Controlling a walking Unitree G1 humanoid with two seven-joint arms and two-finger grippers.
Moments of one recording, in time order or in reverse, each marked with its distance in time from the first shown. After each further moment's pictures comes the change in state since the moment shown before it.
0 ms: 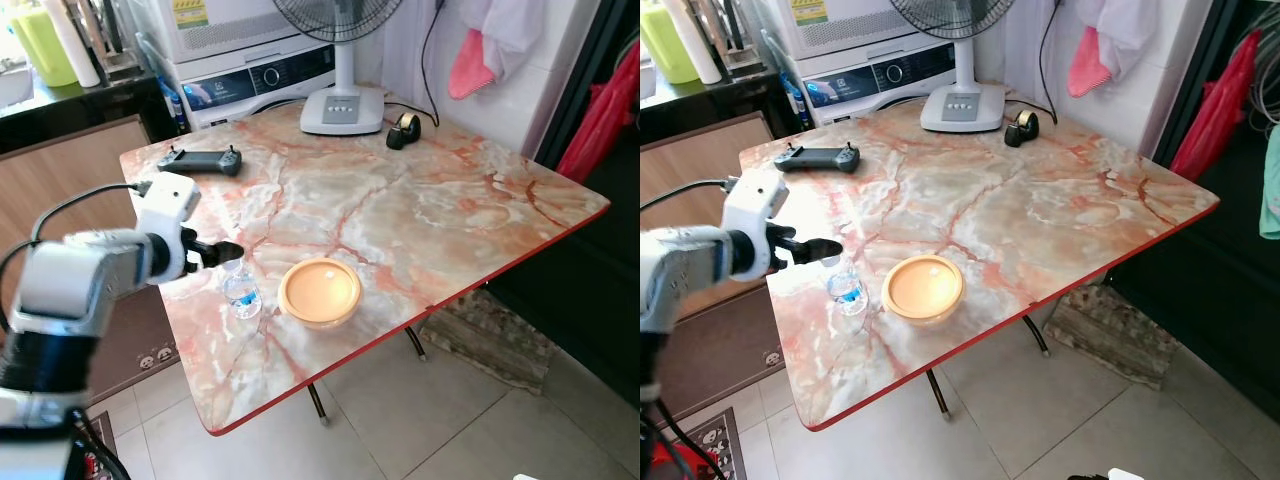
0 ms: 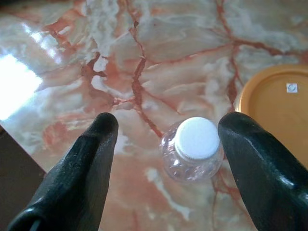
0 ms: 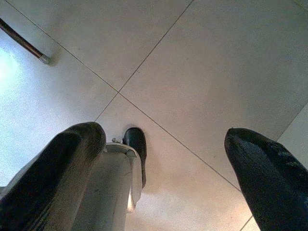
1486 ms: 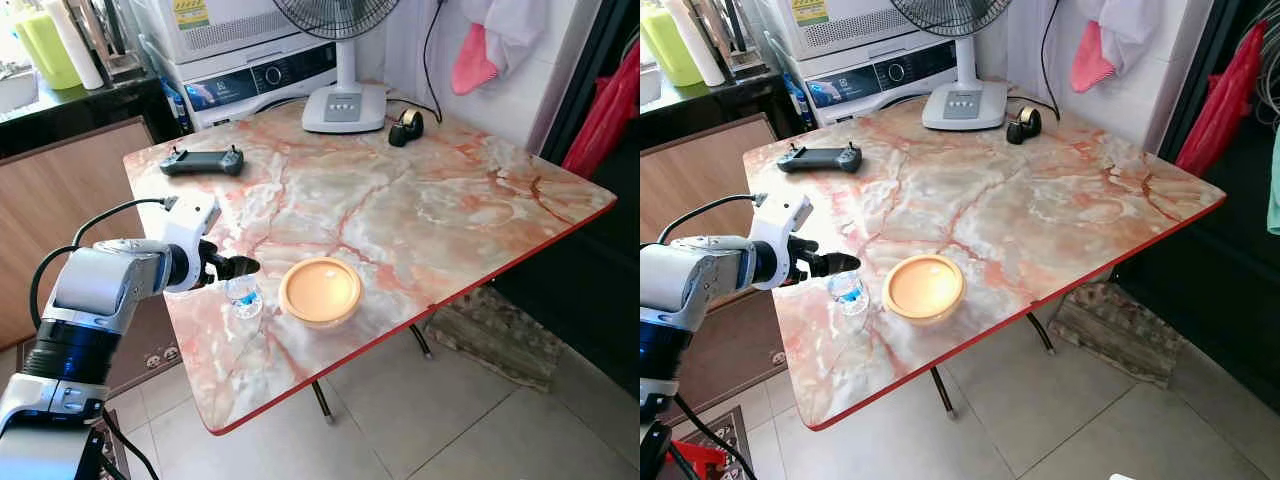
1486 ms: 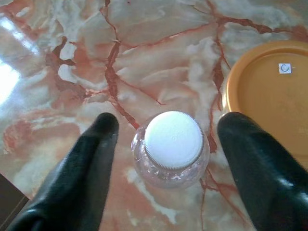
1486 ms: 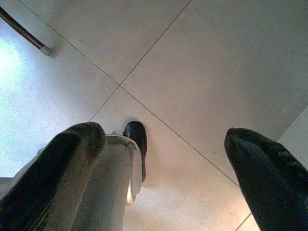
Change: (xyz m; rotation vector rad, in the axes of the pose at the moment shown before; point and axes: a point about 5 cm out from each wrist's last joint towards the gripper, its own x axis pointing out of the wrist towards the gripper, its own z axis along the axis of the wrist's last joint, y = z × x) left arm 0.027 -0.010 -0.016 -0.005 0.039 -0.087; right arm -0.002 -0.005 -0.005 -0.021 0.012 -0.001
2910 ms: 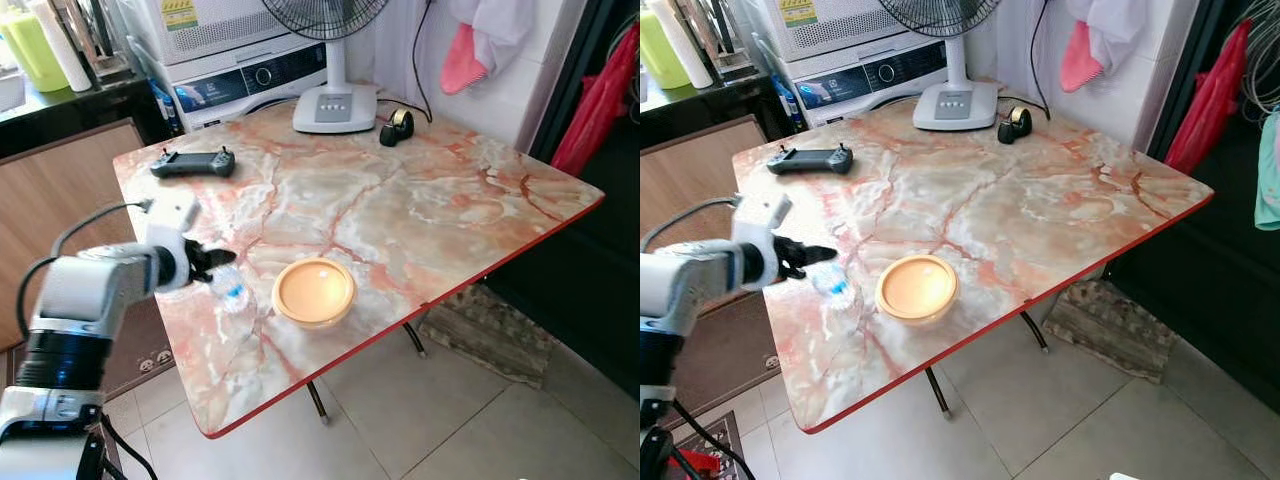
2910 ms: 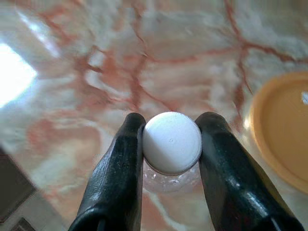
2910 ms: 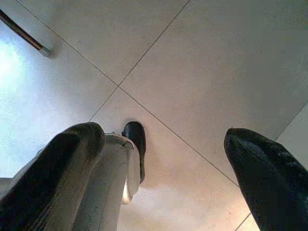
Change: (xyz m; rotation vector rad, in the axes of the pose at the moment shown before) left arm -0.013 0.018 -0.001 -0.092 -0.079 0.136; right arm 0.000 -0.001 0.002 -0.011 -0.003 0.017
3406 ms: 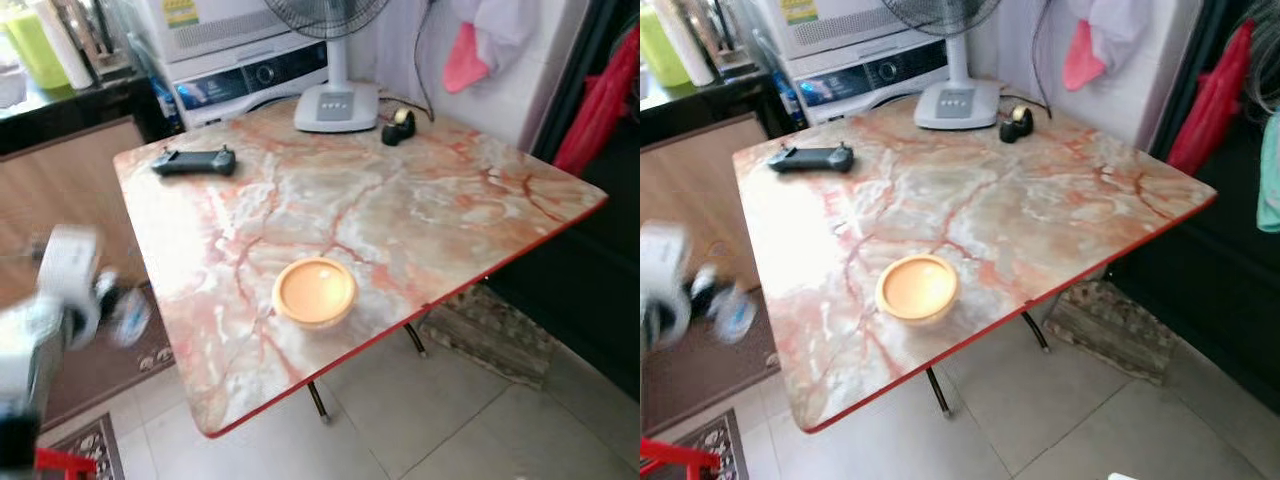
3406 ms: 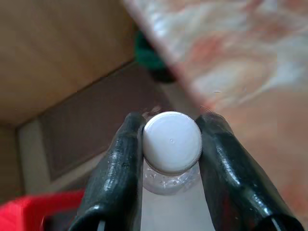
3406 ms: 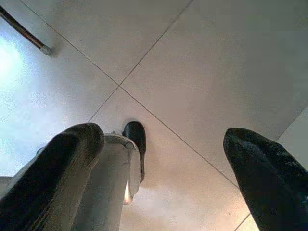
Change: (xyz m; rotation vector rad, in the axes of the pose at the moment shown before) left arm -0.046 0.077 -0.095 -0.053 0.029 0.443; right arm 0.000 0.002 -0.001 -0.002 0.004 0.006
